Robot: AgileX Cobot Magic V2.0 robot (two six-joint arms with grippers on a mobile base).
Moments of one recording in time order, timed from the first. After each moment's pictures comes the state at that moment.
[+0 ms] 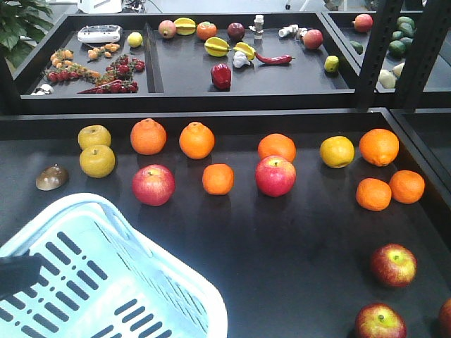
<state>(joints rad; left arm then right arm) -0.75 0.70 -0.96 -0.03 0.98 -0.19 0.12 -0.01 0.03 -0.12 0.07 0.11</state>
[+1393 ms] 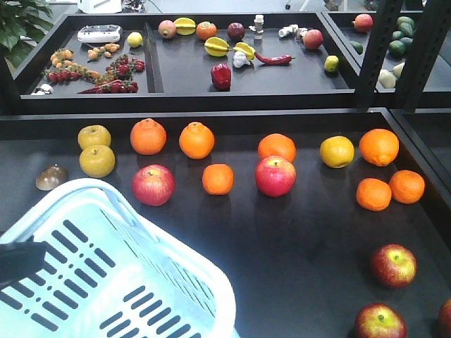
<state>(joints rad) -0.75 0.70 -0.96 -0.03 0.92 -0.19 0.12 -0.01 0.03 -0.12 0.07 0.11</state>
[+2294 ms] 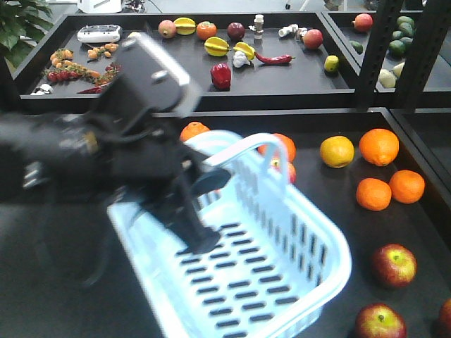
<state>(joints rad) -0.75 1.30 -1.22 -0.26 0.62 0.40 0.12 -0.01 0.03 -0.12 0.07 0.11</state>
